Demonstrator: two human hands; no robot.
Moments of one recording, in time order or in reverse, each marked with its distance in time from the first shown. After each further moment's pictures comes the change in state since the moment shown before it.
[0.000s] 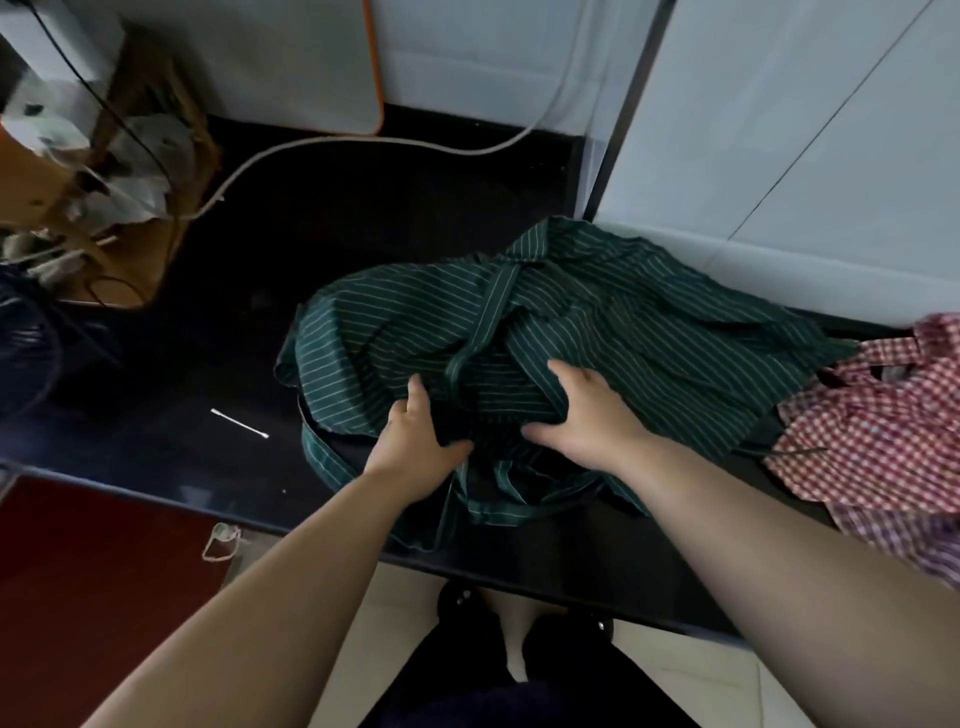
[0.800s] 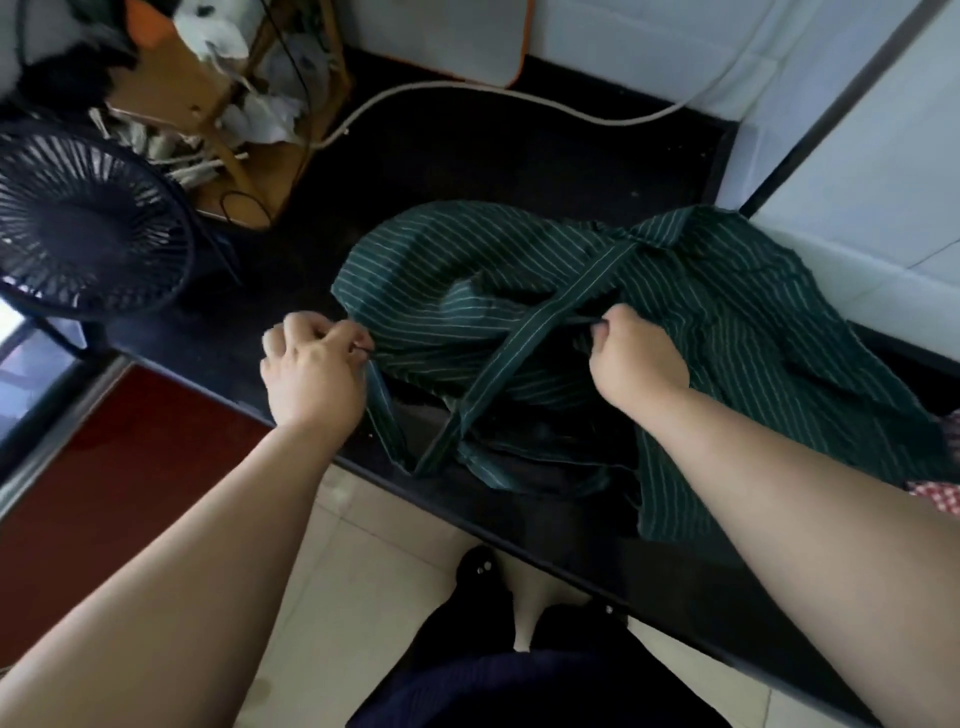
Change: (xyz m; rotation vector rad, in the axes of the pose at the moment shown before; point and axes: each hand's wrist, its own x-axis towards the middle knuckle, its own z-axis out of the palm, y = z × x) left_hand -0.022 -0.102 -0.084 0.148 0.681 -0.117; right_hand 0.046 -0.076 0.014 -0.160 0.286 -0.011
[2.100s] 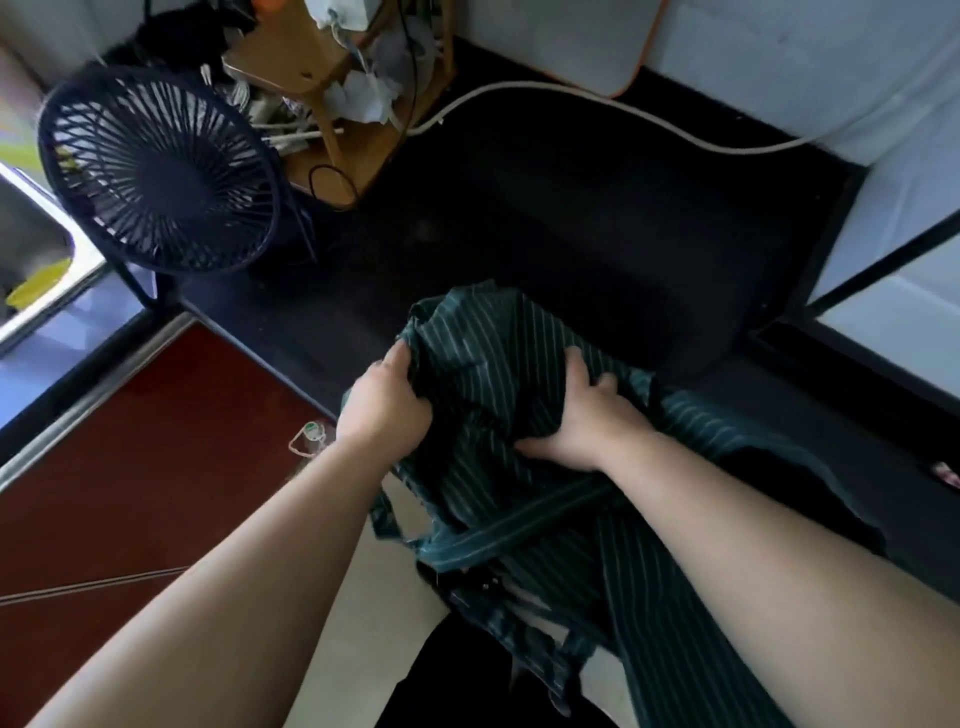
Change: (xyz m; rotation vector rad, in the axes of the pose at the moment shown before) left_hand -0.007 -0.012 0.016 -0.229 -0.291 -0.275; right_hand -0.001 -0.055 0.056 -0.330 -0.549 -0.142
